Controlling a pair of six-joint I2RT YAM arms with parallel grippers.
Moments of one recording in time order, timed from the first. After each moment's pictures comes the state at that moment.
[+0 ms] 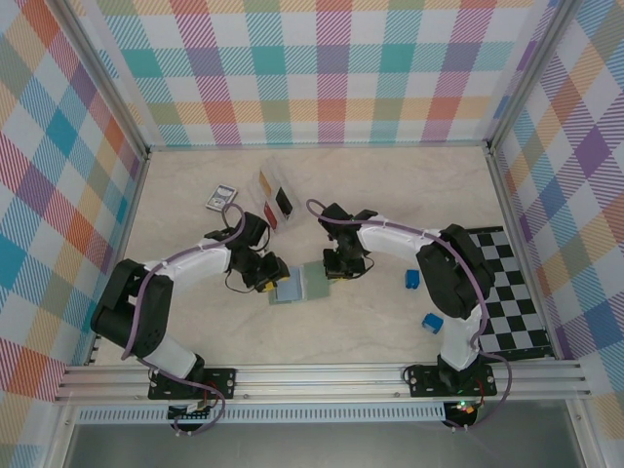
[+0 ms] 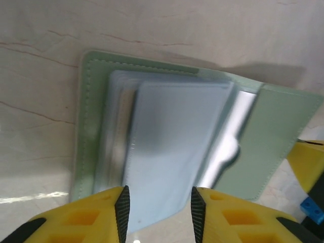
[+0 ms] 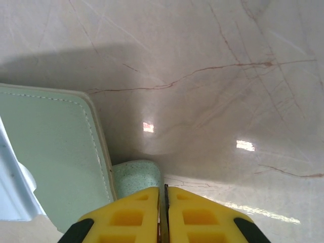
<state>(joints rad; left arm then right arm) -0.45 1.56 0.87 -0.58 0.38 -0.86 0.72 1.90 1.28 -0.79 -0.19 0.64</state>
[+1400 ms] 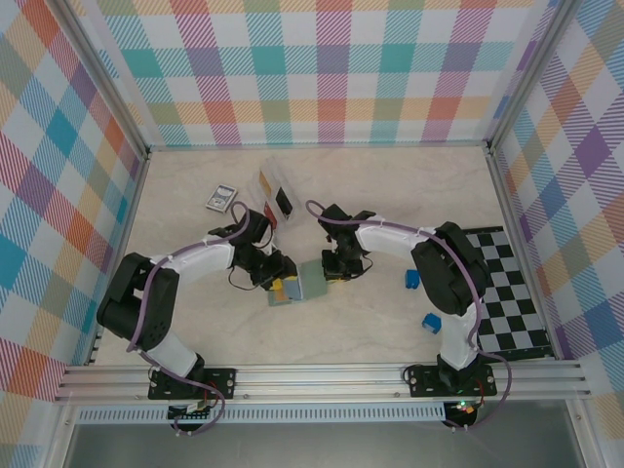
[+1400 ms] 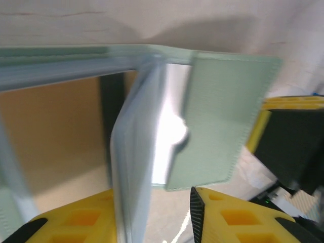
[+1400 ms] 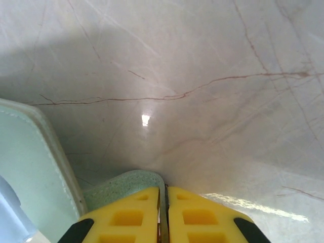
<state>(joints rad) -0.45 1.58 0.90 -0.51 0.59 -0.79 0.71 1.94 1.28 -0.76 -0.24 0.64</state>
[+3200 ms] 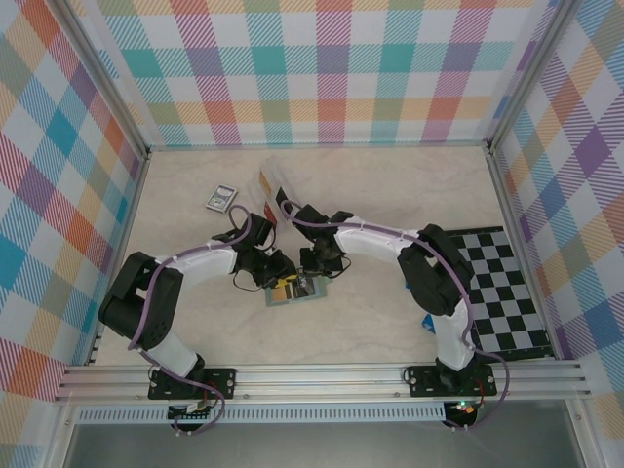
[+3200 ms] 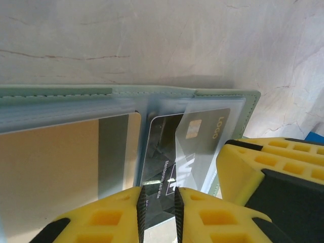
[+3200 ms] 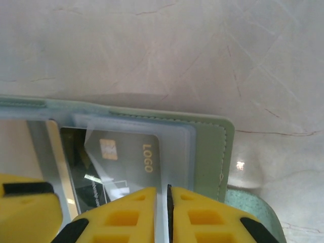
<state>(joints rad) -0.48 1.61 0.85 -0.39 0.47 -0.93 0.82 2.01 1.44 -0.77 -0.13 0.69</state>
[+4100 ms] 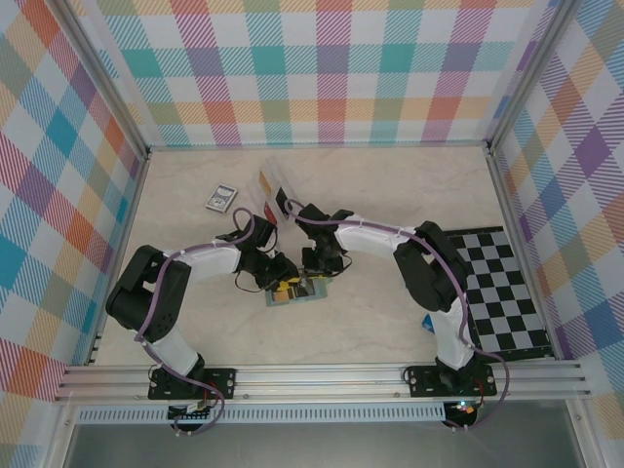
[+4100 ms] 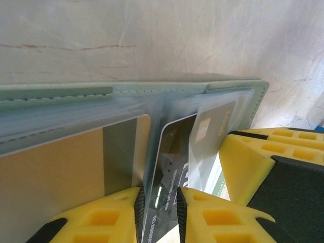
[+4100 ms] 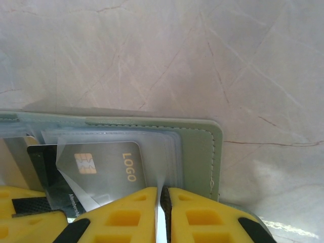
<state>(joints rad) -0.47 1.67 0.85 -0.37 0.54 -0.92 0.81 2.05 1.45 -0.78 -0.19 0.71</state>
